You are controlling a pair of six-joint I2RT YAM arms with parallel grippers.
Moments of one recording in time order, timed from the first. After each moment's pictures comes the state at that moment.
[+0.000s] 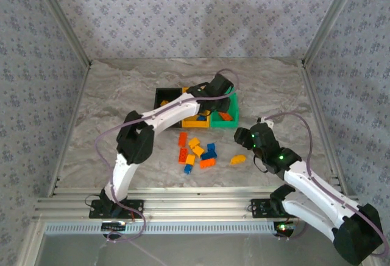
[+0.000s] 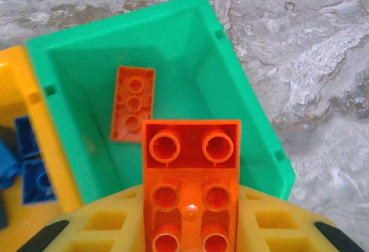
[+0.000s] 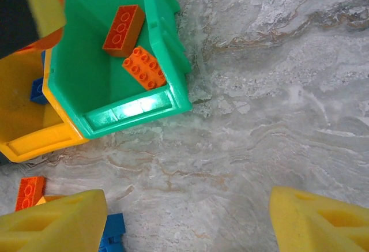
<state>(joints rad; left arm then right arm) -0.87 2.19 1.97 -0.65 -0.14 -0.44 0.56 0.82 0.49 -0.38 0.25 0.77</state>
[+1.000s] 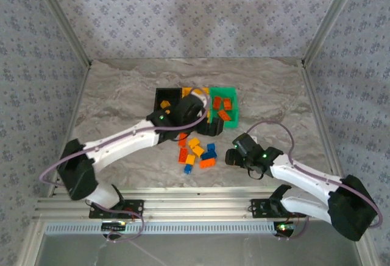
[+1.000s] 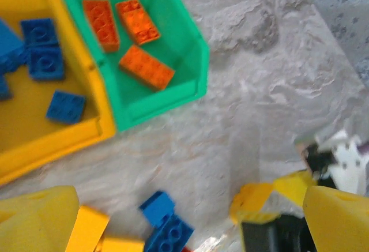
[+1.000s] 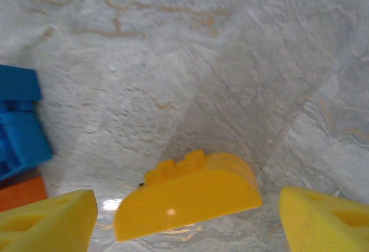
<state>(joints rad) -0.95 1.47 1.18 -0.42 -0.05 -0.55 0.73 1.07 0.47 -0.53 0.16 0.80</state>
